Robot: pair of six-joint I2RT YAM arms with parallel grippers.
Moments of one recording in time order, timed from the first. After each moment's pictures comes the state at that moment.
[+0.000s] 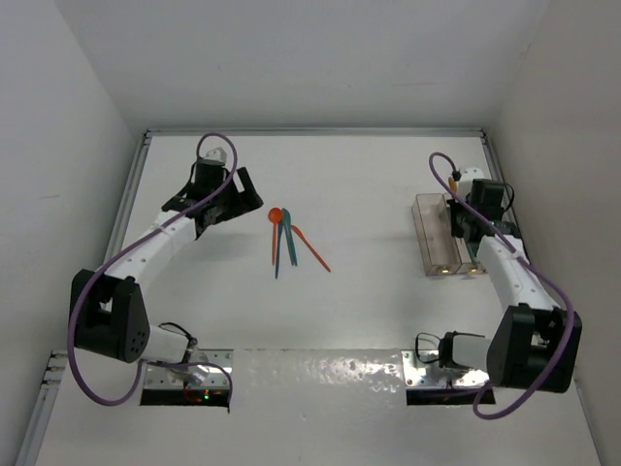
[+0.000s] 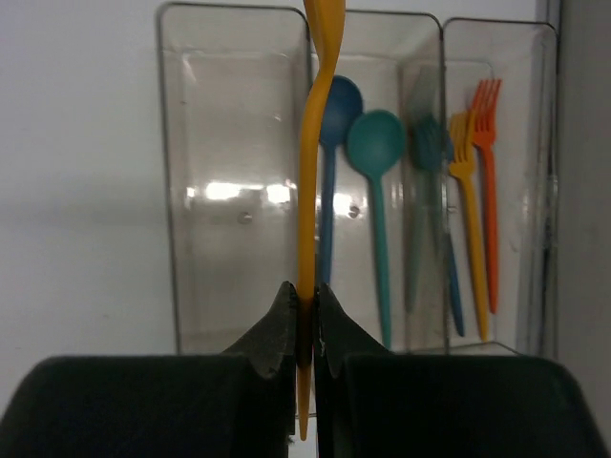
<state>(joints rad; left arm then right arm) -0.24 1.38 1.01 -0.34 0.02 -0.57 -0.10 1.22 0.76 -0.29 0.03 -0.20</state>
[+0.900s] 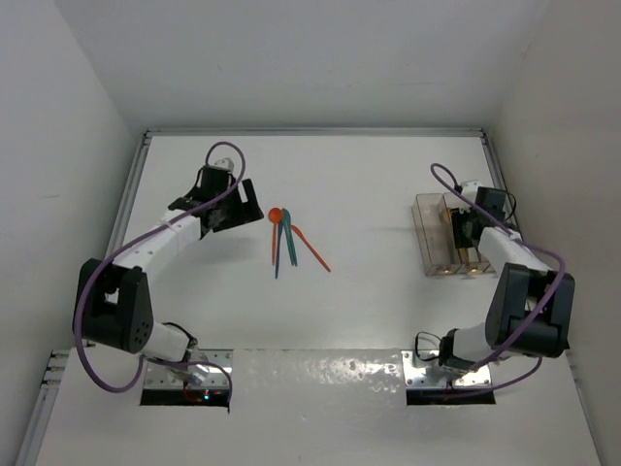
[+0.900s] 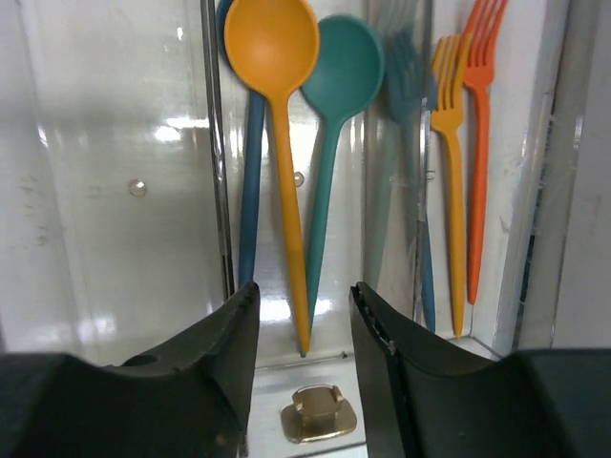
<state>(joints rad) -0.24 1.43 0.97 -0.38 0.02 -0.50 -0.25 1.43 0.73 -0.21 0.05 -0.38</state>
